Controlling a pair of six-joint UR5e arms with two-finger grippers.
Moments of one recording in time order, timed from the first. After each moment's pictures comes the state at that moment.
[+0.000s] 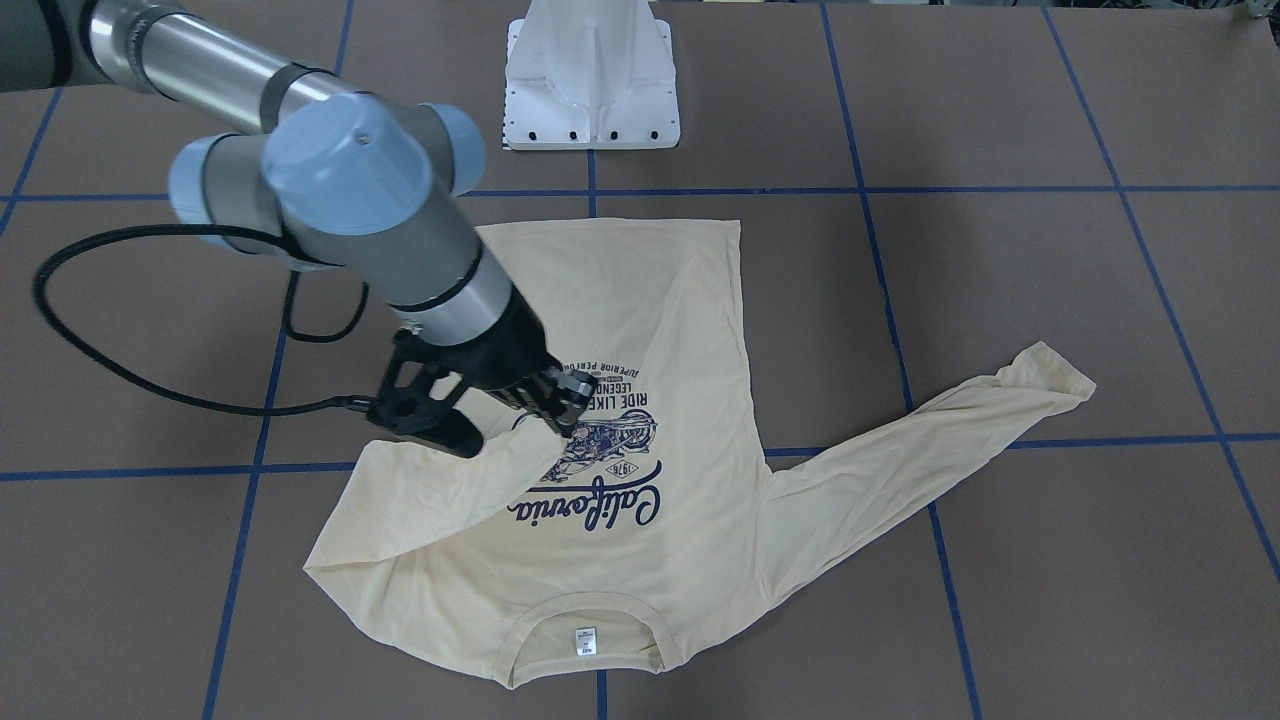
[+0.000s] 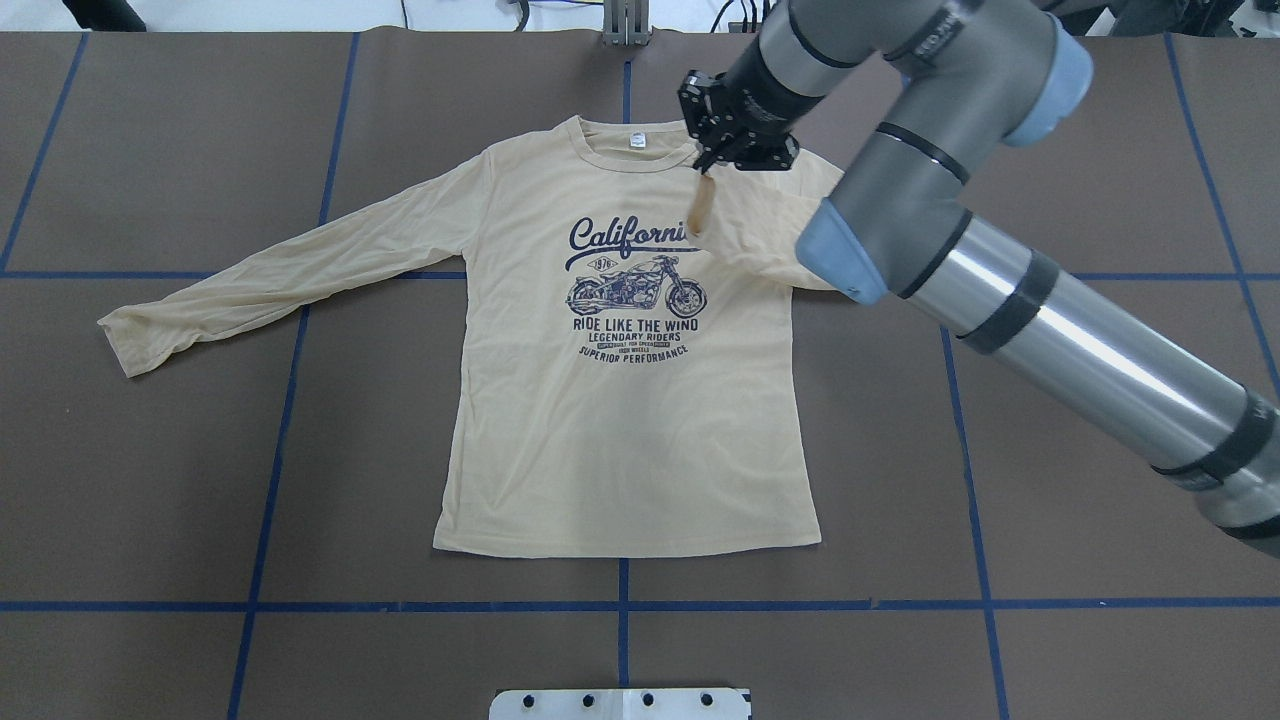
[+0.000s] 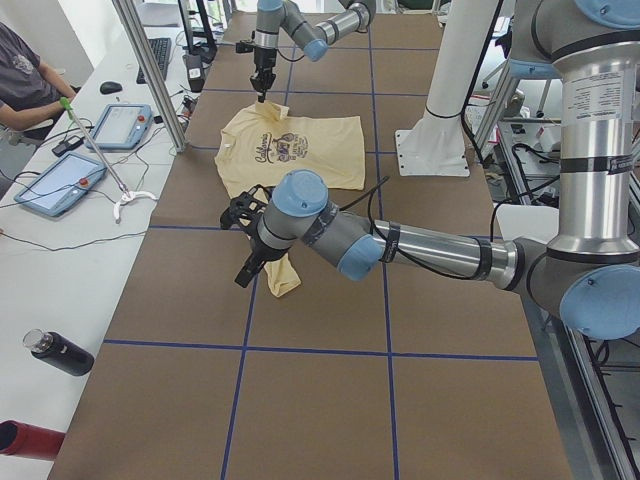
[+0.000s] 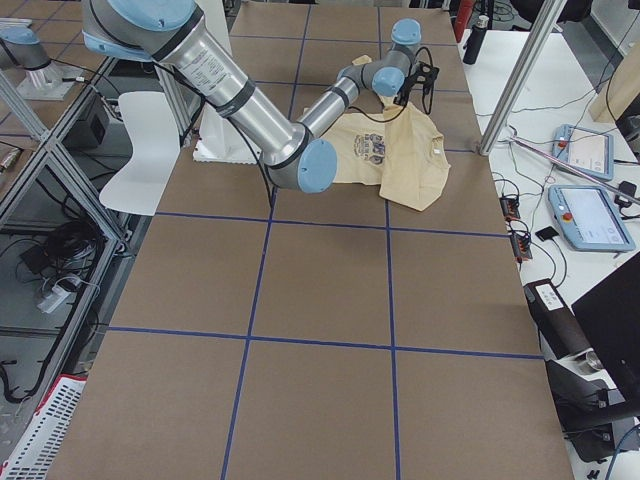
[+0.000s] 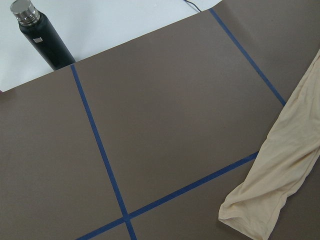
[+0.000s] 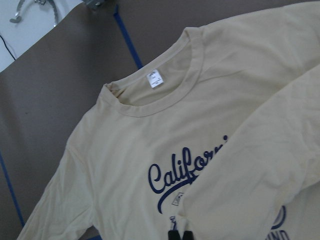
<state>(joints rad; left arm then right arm) -1.56 -1.49 -1.82 -2.06 -2.36 -0.04 0.79 -0.55 1.27 -1.26 2.06 1.61</state>
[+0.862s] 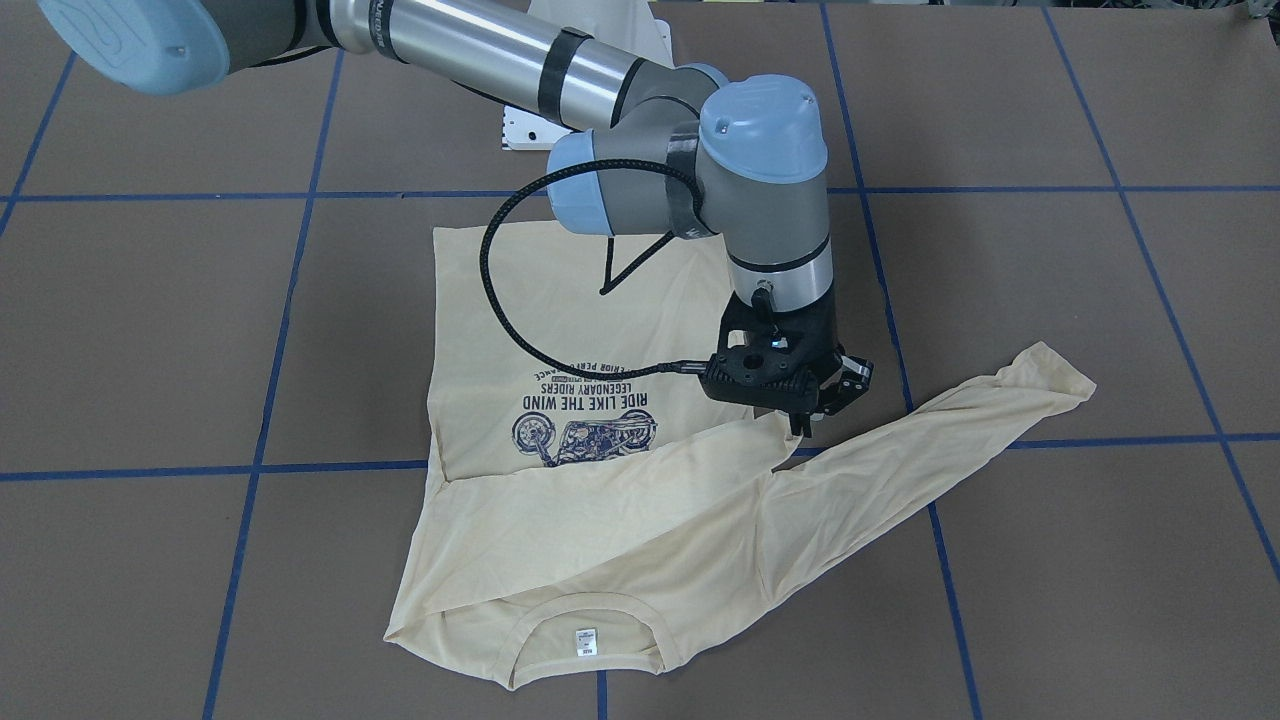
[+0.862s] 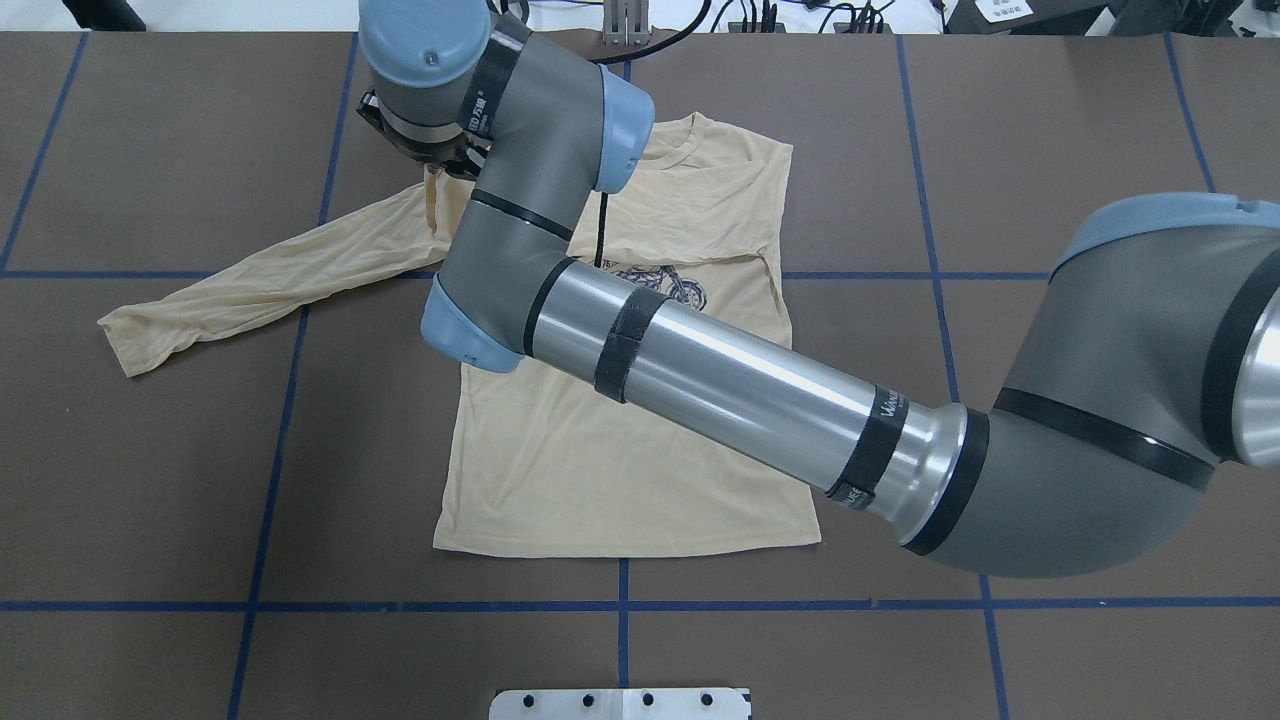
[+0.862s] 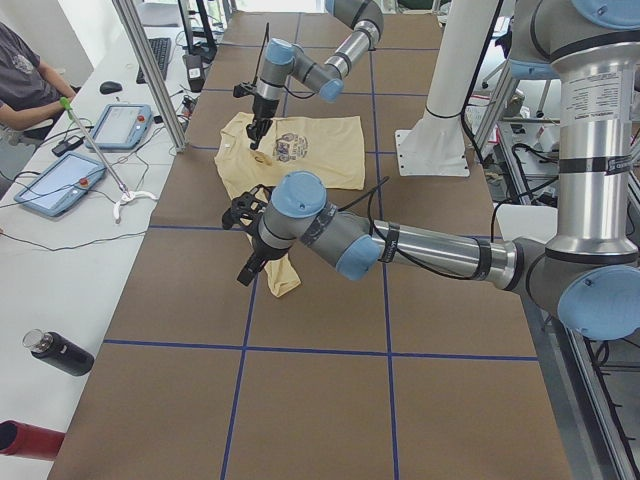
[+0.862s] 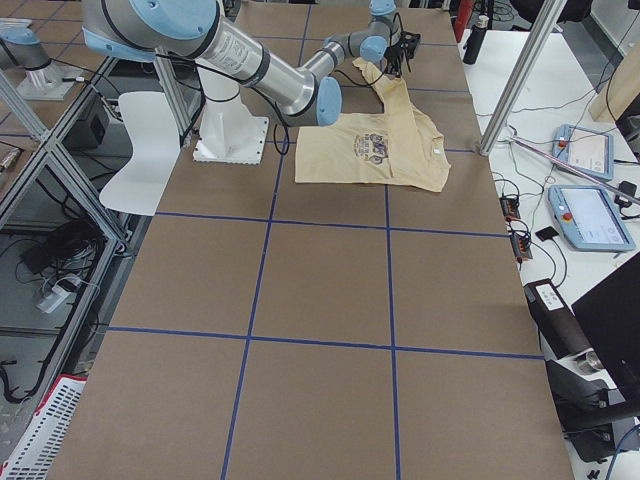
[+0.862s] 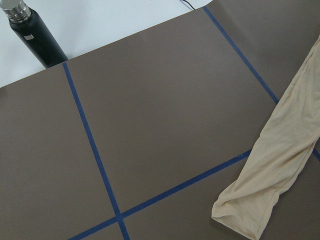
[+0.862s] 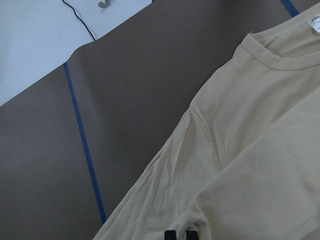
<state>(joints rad) -1.53 -1.49 -1.82 -2.05 -2.38 -0.04 0.61 -0.21 0.82 -1.09 1.73 1.70</state>
